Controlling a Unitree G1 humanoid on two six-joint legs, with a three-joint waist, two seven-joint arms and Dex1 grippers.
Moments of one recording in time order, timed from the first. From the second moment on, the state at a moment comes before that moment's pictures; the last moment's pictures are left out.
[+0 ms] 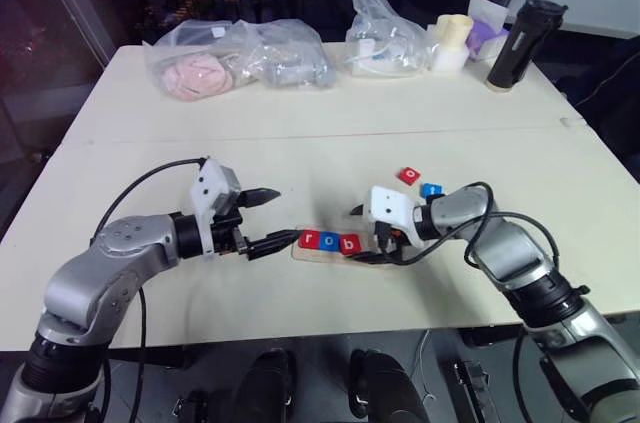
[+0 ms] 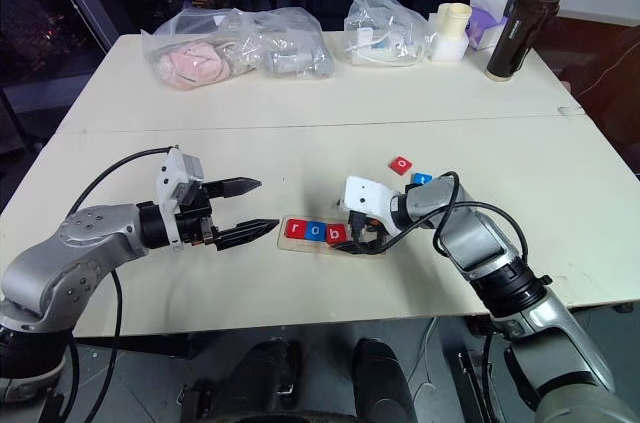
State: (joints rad) left arm -0.24 0.69 0.05 -0.48 -0.68 0.72 -0.80; right arm -0.56 -0.65 0.38 -0.07 0.04 0.45 1.08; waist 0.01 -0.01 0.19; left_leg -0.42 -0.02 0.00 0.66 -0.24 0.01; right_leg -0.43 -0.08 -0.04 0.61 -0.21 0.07
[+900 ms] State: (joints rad) left arm -0.24 0.67 0.05 -0.49 -0.69 0.72 -0.79; right arm -0.57 -0.61 0.38 -0.05 0.03 0.44 1.07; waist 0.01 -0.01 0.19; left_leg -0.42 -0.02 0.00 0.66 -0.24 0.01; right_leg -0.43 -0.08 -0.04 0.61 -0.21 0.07
